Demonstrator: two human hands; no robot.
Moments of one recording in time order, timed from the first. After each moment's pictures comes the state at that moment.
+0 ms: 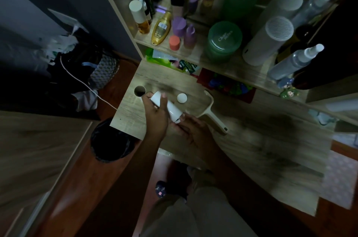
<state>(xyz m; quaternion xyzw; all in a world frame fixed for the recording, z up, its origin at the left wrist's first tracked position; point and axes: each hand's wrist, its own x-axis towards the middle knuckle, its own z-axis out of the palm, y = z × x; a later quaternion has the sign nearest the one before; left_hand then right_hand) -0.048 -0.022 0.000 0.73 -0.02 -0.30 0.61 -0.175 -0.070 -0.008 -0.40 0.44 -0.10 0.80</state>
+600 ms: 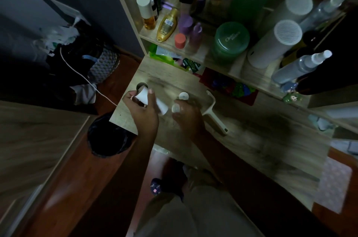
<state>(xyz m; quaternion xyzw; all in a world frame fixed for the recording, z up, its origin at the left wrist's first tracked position) -0.031 -0.006 -0.001 0.76 0.01 -0.14 0.63 -0.132 -0.090 -0.077 -0.89 0.33 -0.08 0.31</state>
